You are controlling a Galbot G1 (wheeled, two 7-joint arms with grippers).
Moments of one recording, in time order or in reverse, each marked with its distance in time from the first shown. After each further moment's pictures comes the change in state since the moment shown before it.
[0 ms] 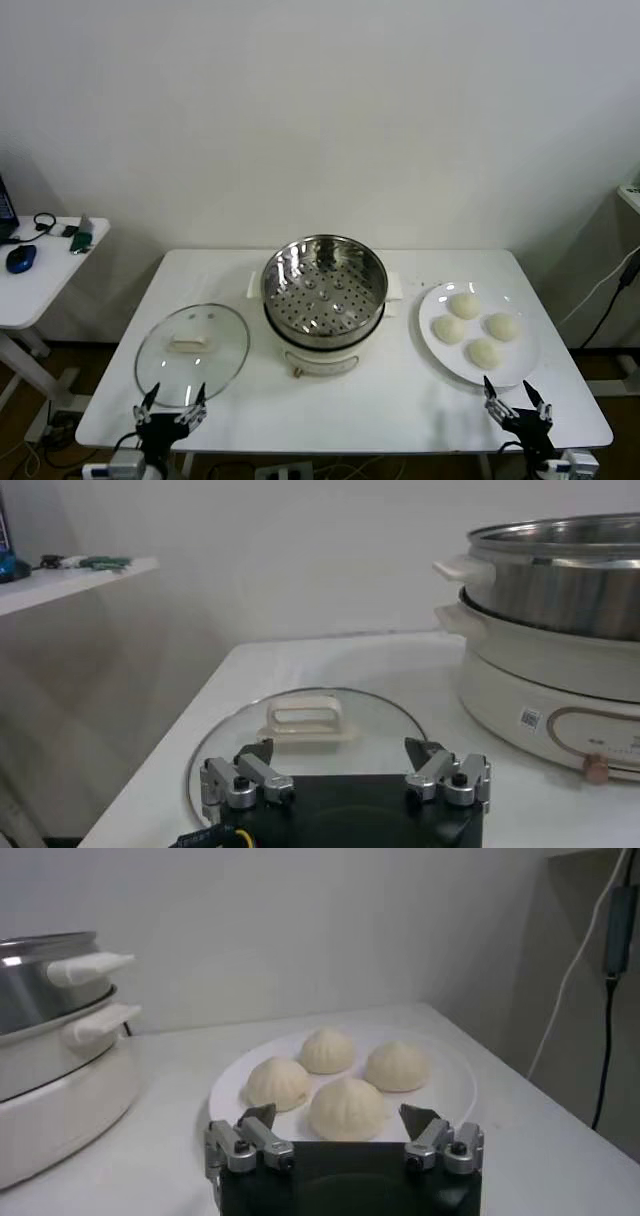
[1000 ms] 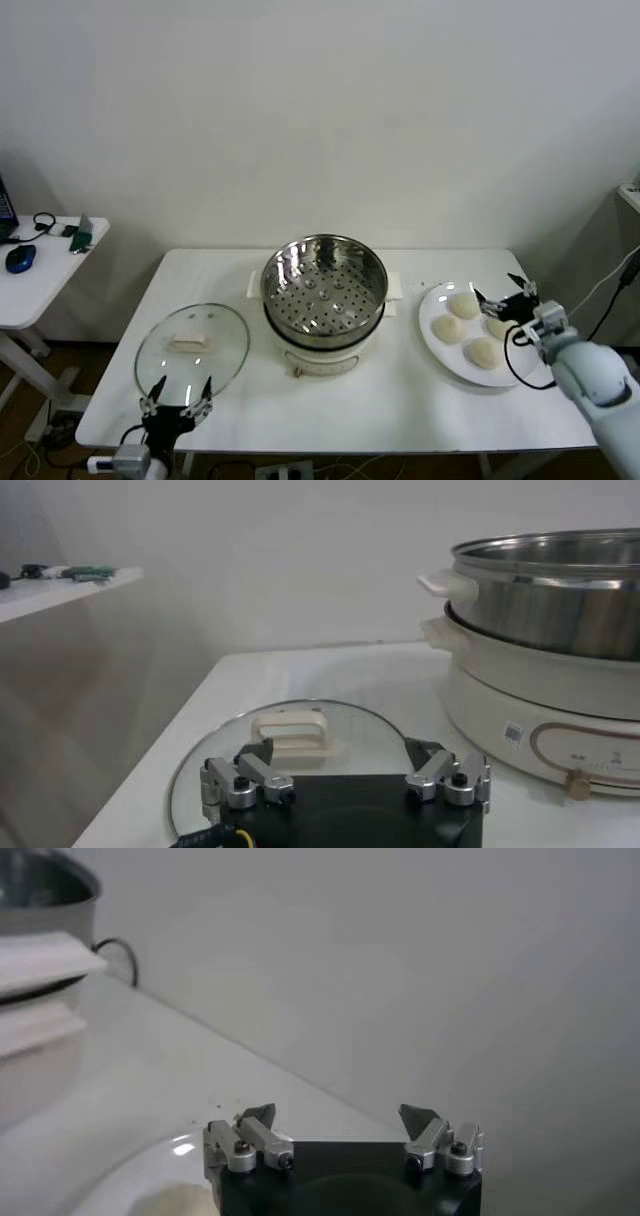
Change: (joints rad) left arm -0.012 0.002 0.017 -0.013 0.006 0.004 0.012; right arm 0.945 -0.546 -0.603 -0.358 -0.288 -0.277 -0.358
